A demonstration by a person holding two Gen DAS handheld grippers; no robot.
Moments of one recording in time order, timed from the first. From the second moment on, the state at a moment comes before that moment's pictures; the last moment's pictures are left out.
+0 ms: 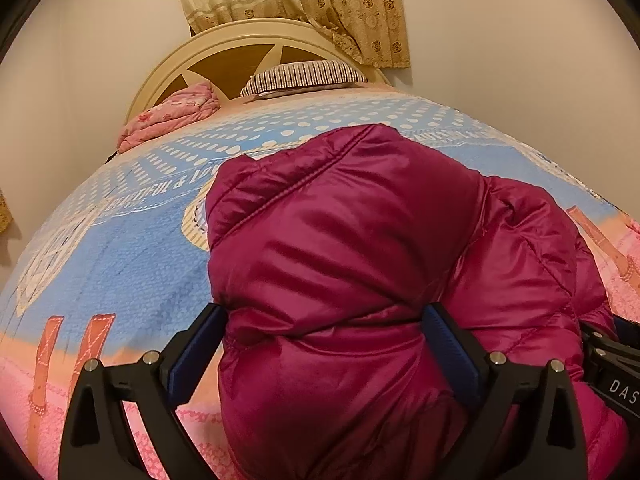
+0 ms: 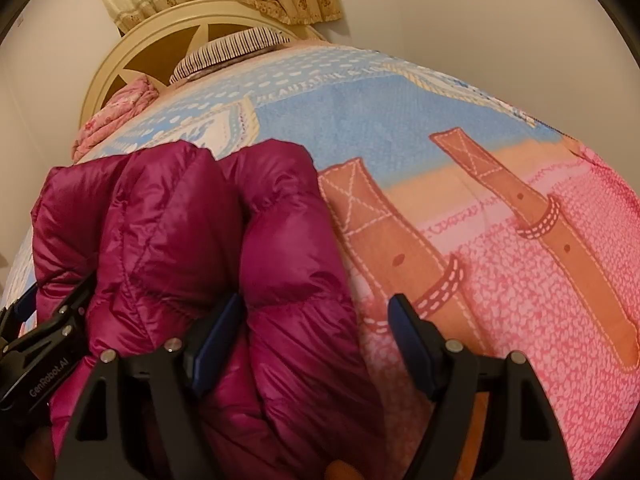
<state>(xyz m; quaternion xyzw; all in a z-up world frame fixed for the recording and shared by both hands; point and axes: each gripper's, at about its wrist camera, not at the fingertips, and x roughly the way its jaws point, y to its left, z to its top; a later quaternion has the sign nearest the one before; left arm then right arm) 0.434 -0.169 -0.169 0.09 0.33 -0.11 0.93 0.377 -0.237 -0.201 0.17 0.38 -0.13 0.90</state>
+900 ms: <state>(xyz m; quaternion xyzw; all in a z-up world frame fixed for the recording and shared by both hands) 0.400 -0.091 -0.182 -0.09 0.43 -0.19 0.88 0.352 -0.237 -0.199 0.22 0.38 0.01 0.90</state>
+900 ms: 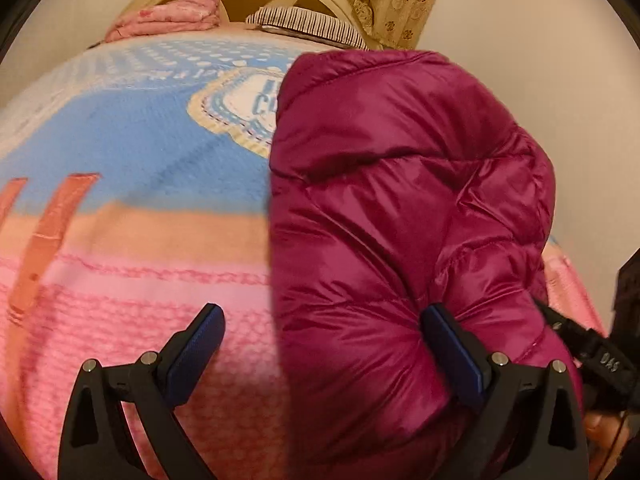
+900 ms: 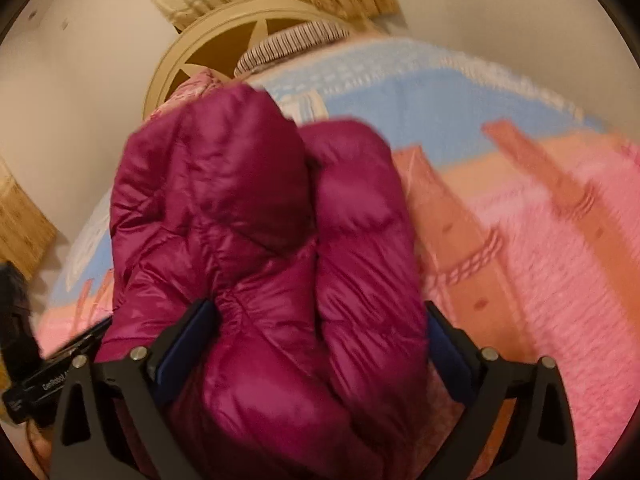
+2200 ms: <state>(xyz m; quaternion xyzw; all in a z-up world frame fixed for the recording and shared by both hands) 0.311 0.015 -0.082 -0.01 0.29 -0.15 0.94 0.334 -0.098 -0.147 0.14 0.32 0.17 0.92</state>
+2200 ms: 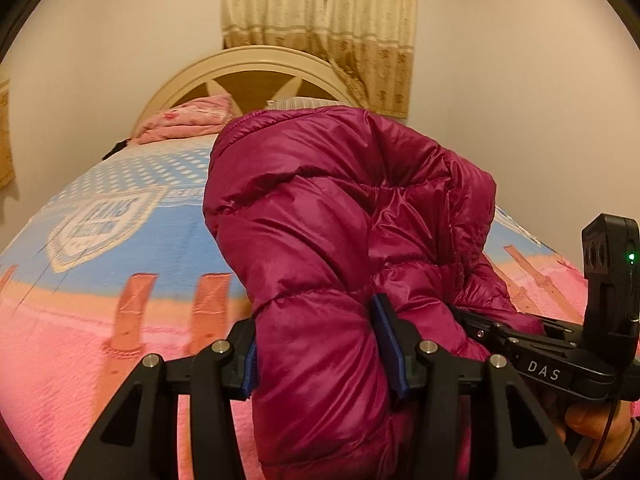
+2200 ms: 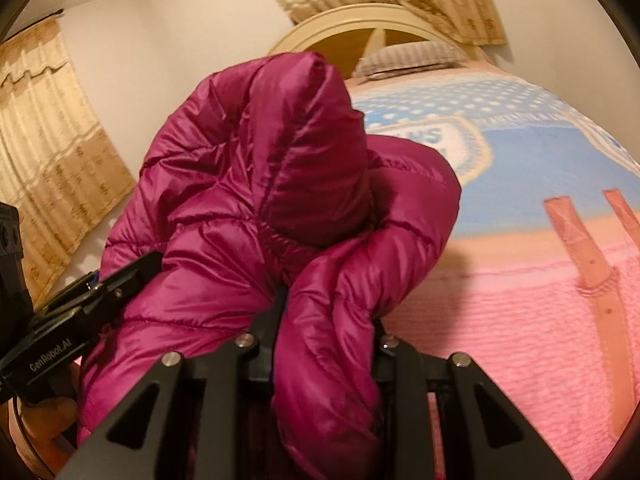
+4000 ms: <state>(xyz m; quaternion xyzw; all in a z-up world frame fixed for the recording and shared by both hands) 0.250 0.191 -0.122 -0.07 0.32 0.01 0.95 0.342 0.049 -0.156 0.03 0.37 0.32 0.87</state>
